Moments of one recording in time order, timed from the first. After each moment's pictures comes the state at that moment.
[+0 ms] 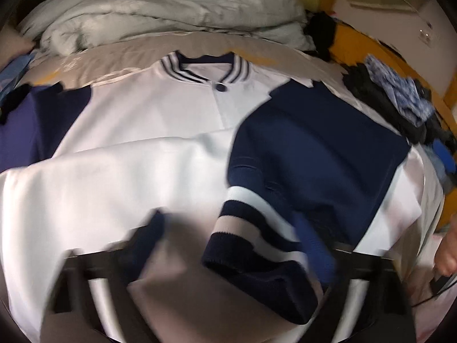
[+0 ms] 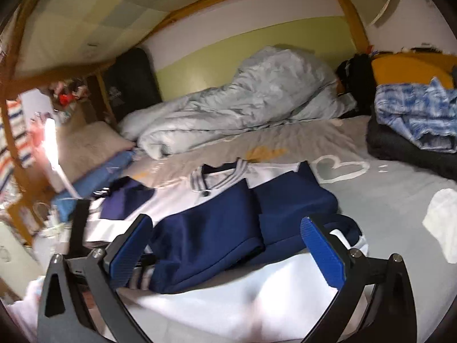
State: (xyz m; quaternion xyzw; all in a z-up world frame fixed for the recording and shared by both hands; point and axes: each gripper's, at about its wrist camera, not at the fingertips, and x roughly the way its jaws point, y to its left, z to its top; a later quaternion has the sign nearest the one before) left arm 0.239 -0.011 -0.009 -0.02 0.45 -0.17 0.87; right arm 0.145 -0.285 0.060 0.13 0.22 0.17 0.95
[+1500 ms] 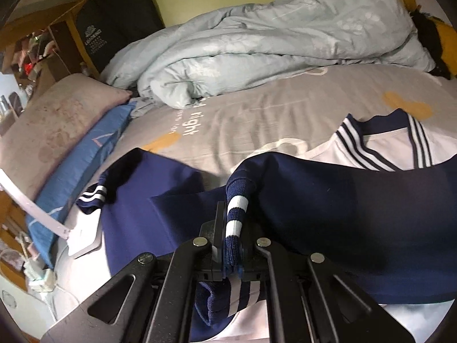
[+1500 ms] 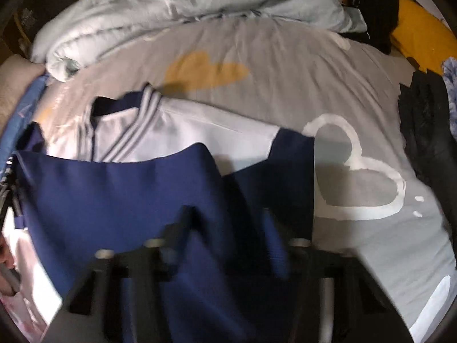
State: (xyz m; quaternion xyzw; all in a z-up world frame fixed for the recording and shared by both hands) left arm 0.386 0.090 0.025 0.12 0.38 0.12 0.91; right arm 0.409 -0.287 -0.005 0.03 0.53 0.05 0.84
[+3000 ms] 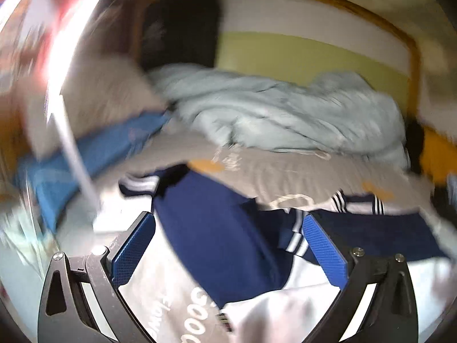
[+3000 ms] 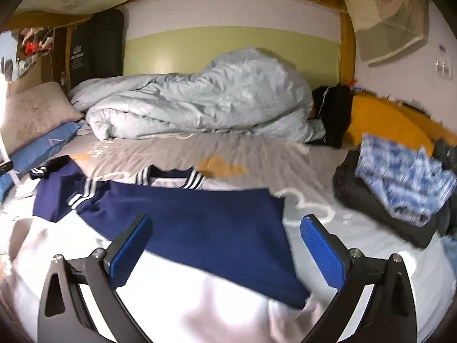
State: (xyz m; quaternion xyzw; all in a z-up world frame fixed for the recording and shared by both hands) left arm 0.241 0.253 0.109 -0.09 0.25 0.09 0.96; right arm 0.219 -0.243 0.086 -0.01 0.26 0.03 0.97
